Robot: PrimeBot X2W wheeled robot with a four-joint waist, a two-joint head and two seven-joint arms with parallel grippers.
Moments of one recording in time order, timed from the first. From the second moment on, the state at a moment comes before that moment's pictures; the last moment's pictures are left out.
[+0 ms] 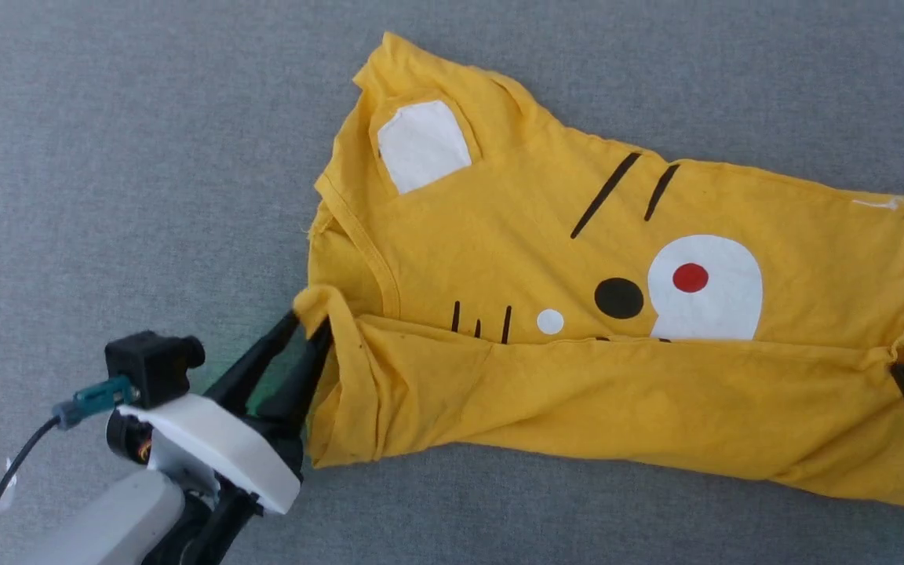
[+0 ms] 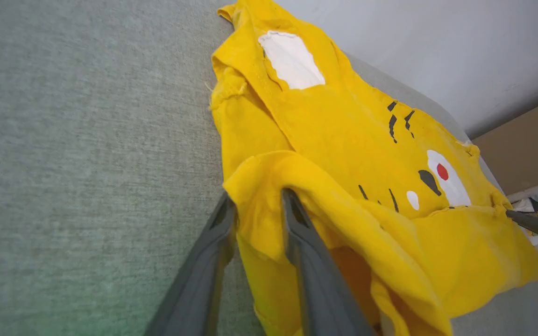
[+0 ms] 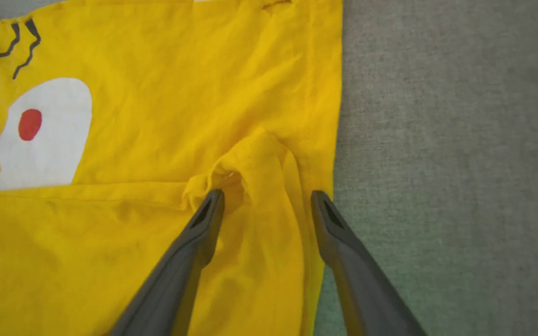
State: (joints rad) left arm -0.37 0.71 -0.79 -0.07 -1.13 0.14 -0.22; right arm 0.06 -0.34 -0.29 -0.14 0.63 0.13 0.54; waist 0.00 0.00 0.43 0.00
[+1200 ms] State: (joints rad) left arm 0.15 0.30 -0.34 -0.24 -0.44 0.15 -0.15; right arm 0.19 -0.06 -0.36 -0.24 0.25 0.13 -0.03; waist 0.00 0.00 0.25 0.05
